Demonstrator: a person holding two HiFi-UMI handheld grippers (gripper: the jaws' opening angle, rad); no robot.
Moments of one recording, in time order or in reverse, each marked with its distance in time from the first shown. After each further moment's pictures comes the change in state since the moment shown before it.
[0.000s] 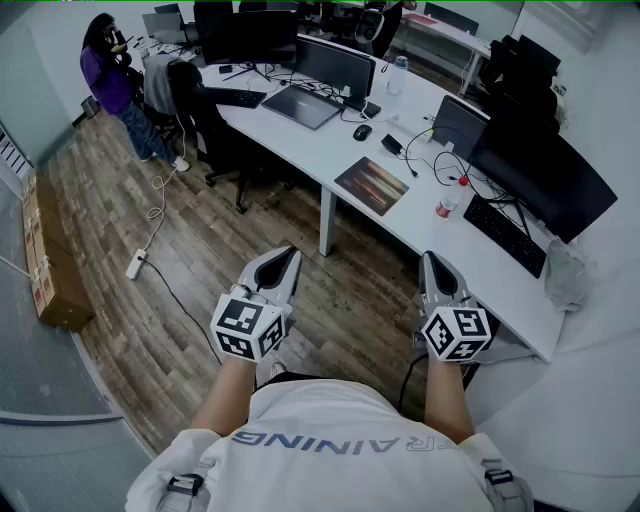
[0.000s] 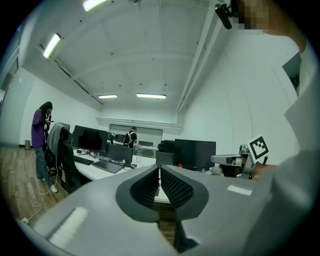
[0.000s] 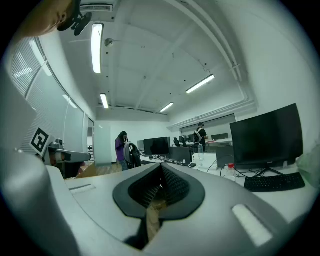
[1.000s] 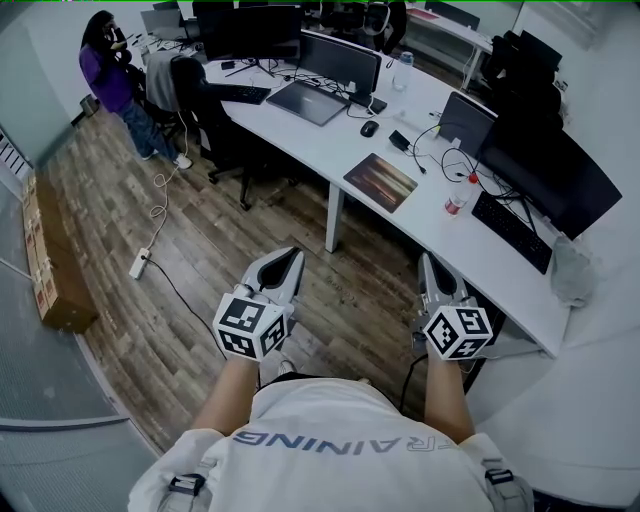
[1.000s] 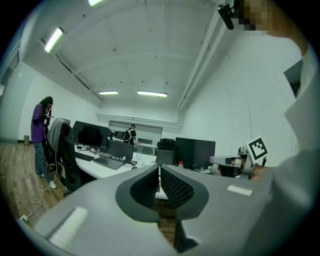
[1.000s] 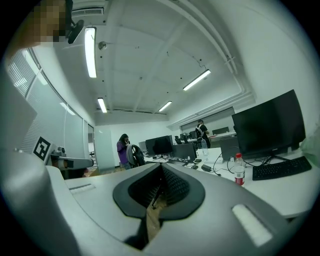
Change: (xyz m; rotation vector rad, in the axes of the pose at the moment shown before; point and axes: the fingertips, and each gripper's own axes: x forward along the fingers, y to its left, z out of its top) left arm -0.011 0.030 -0.007 -0.030 0.026 -0.015; right arm 0.017 0.031 -0.012 0.089 0.003 0.025
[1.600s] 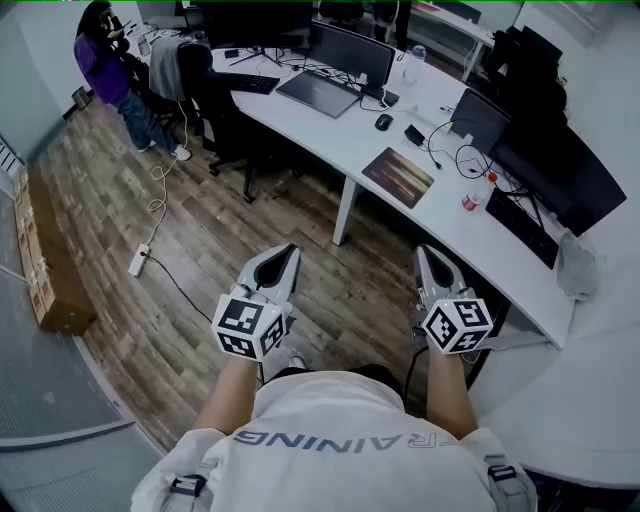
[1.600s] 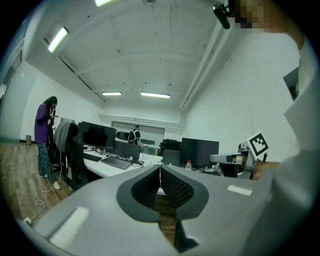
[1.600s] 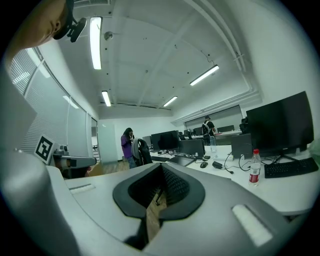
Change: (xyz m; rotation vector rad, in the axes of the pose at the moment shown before) left arm -0.035 0.087 -0.008 -0.011 -0.012 0.010; right arm 0.053 0.083 -0.023 -0.047 0.058 0.029
